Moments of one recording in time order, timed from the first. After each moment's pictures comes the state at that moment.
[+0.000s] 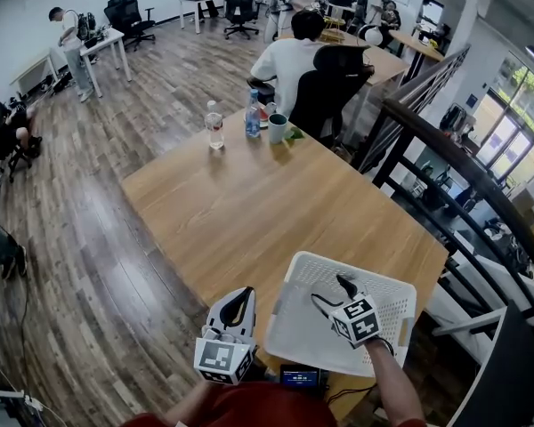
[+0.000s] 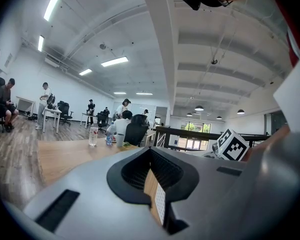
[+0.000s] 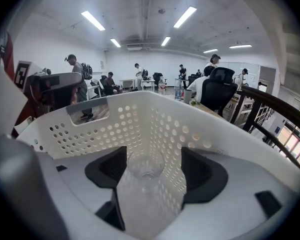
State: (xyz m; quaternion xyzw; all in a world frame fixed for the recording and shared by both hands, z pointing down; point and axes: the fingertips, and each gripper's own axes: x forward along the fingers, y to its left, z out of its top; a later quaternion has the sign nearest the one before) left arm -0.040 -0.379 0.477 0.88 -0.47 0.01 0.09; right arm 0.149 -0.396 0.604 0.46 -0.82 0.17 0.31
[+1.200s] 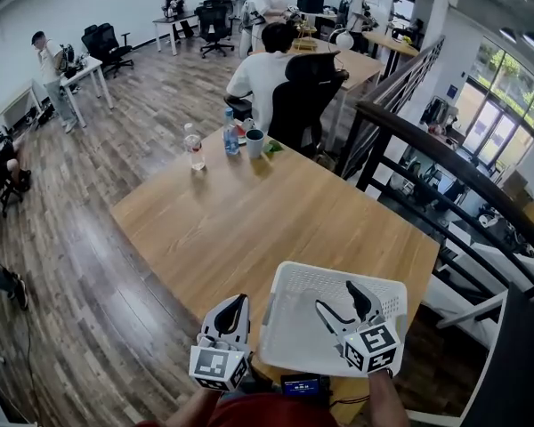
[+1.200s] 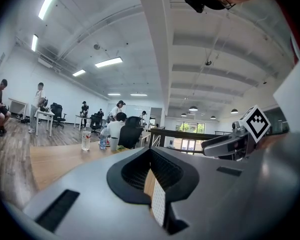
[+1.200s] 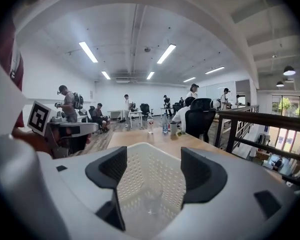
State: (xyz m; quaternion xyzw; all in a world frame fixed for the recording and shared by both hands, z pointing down) left arm -0.027 -0.388 0.460 0.89 -0.44 0.01 0.07; right arm 0.158 -0.364 0.482 0.55 -0.82 0.11 0.13
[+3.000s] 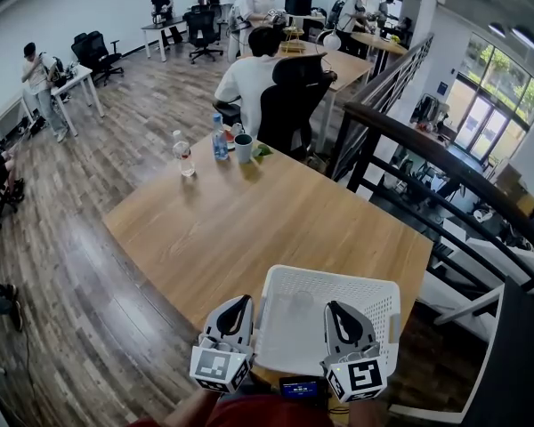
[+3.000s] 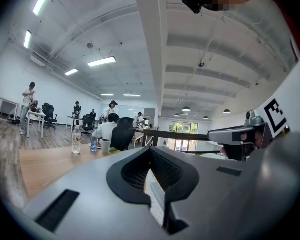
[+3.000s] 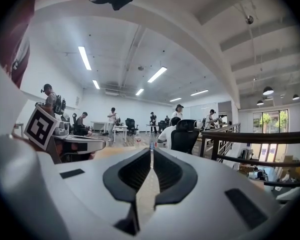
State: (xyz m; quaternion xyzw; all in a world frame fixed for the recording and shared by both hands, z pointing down) left arm 0.001 -0.389 0.449 0.91 -0.41 0.01 0.06; right arm 0.152 -0.329 0.430 0.64 -0.76 0.02 0.07
